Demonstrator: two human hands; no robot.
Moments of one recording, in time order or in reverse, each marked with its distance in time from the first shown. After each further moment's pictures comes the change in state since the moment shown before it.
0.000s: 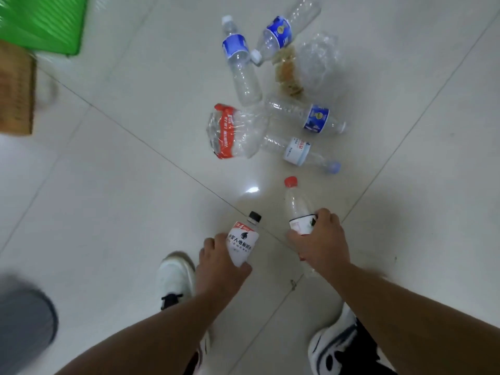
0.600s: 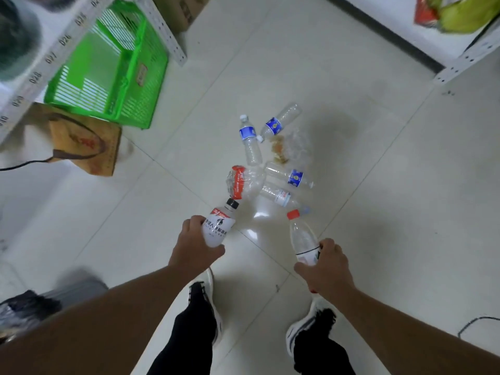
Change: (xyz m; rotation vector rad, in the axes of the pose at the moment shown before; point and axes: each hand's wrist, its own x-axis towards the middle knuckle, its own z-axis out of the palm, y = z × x) left_hand -0.106 0.100 -0.253 -0.165 0.166 0.114; right_hand -0.133 -0.063 -0.211 -0.019 -0.073 -0.055
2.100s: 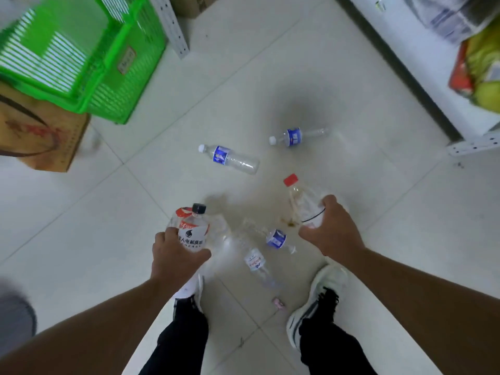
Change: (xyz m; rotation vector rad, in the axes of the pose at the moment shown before) left_hand 0.144 0.016 0.038 -0.094 0.106 -0.320; right_hand 0.227 -0.140 -0.104 -0.186 0.020 -0.255
